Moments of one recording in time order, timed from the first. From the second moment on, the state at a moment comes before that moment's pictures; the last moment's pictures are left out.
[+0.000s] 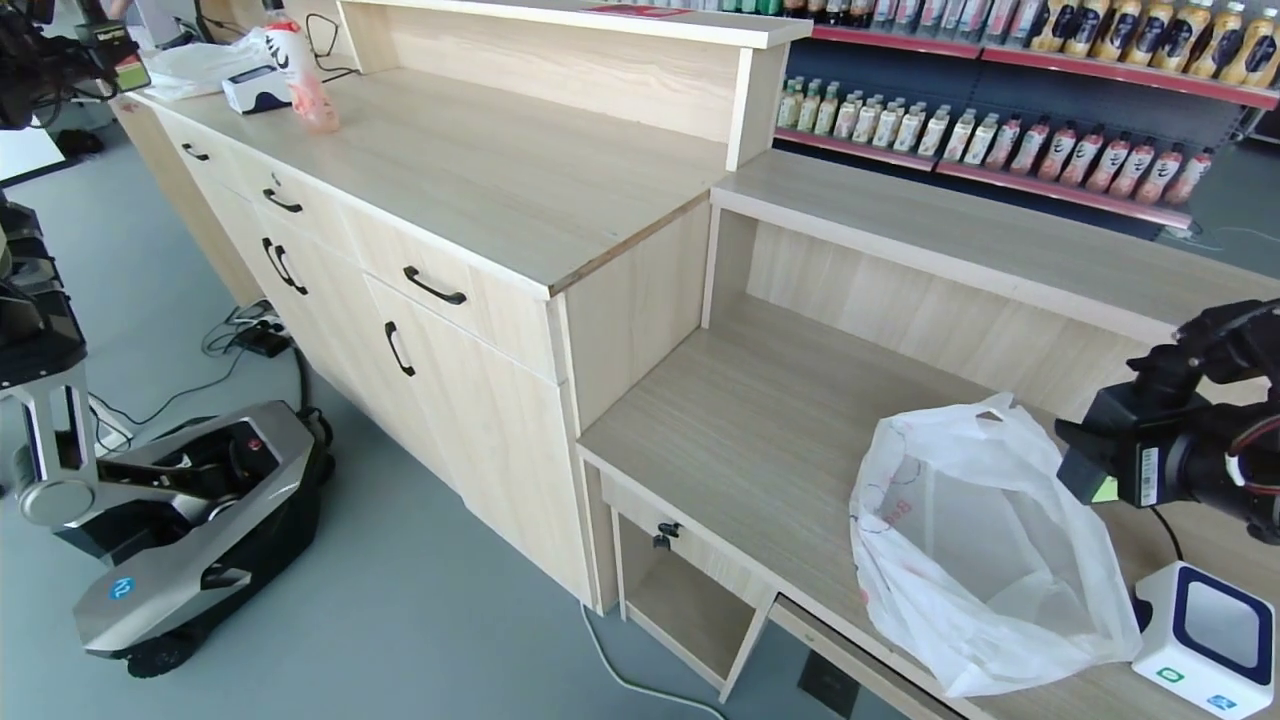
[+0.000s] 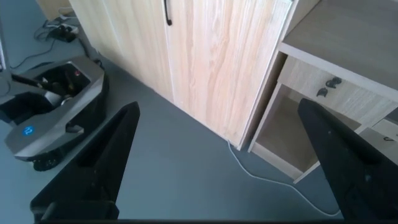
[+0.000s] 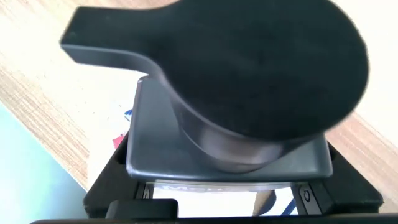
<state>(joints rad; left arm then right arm) 0.00 0.00 0.00 0.00 0.00 0.00 -0.01 1.39 -0.54 -0.58 0.00 -0.25</state>
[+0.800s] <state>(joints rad) 0.00 0.00 0.00 0.00 0.00 0.00 -0.05 1.82 -0.60 -0.73 0.12 -0.22</state>
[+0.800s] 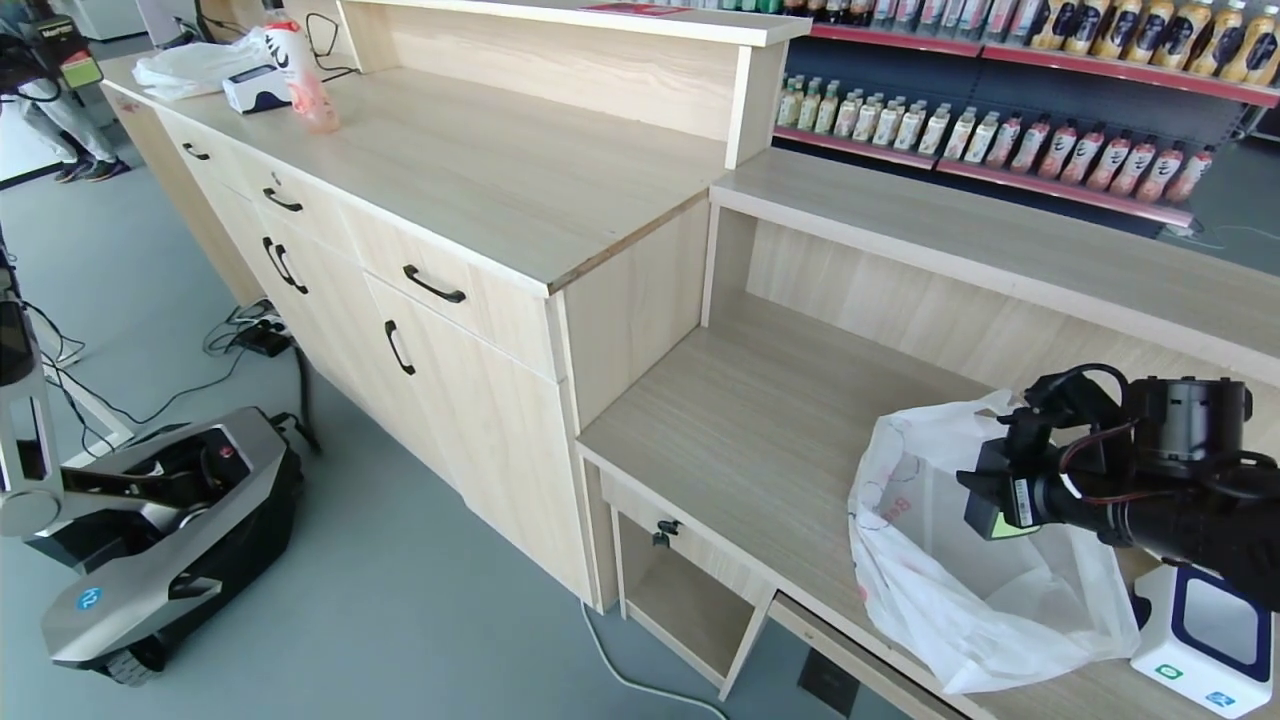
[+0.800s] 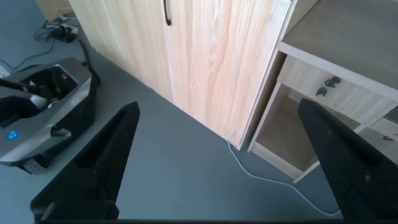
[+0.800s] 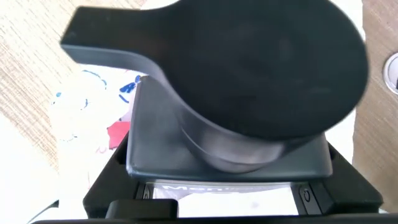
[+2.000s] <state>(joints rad) 0.00 0.00 0.00 0.00 0.00 0.00 -0.06 2.06 -0.58 -0.80 0.22 -0.36</state>
